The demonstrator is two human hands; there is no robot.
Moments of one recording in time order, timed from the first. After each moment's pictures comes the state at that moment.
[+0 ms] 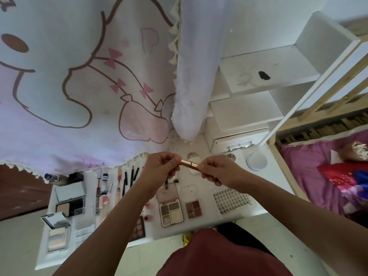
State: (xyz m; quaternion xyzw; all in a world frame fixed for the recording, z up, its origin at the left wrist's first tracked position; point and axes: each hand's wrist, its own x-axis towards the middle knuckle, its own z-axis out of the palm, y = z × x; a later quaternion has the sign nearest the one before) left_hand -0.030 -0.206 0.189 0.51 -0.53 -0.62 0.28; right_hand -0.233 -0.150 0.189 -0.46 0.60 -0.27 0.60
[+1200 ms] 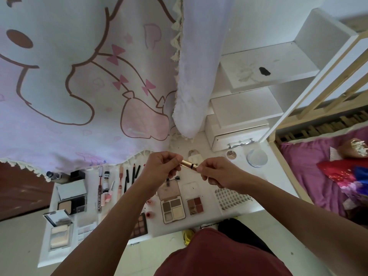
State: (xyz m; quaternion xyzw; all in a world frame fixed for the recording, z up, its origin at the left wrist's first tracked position) left_hand -0.021 -0.202 0.184 0.51 -0.53 -0.63 0.26; right_hand -0.222 -0.139 0.185 -0.45 0.60 -0.26 0.61
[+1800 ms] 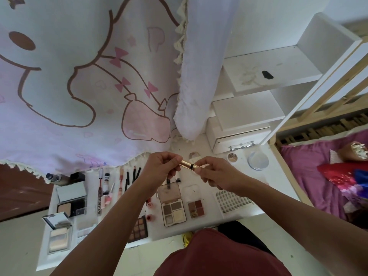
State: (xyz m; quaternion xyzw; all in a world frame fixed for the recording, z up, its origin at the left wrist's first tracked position) left_hand -0.018 -0.211 0.184 0.51 -0.53 -0.63 0.26; right_hand -0.215 -0.146 0.187 -0.45 0.60 -0.27 0.60
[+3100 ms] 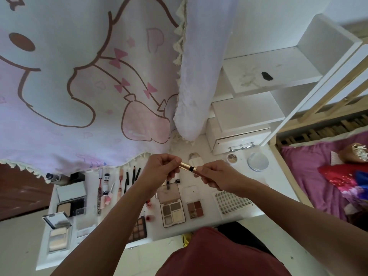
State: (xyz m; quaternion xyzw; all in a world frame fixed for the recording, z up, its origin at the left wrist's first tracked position) left_hand -0.018 -0.212 0.178 0.51 -0.52 -0.63 0.25; right_hand -0.220 -0.148 0.180 -0.45 0.60 -0.25 0.61
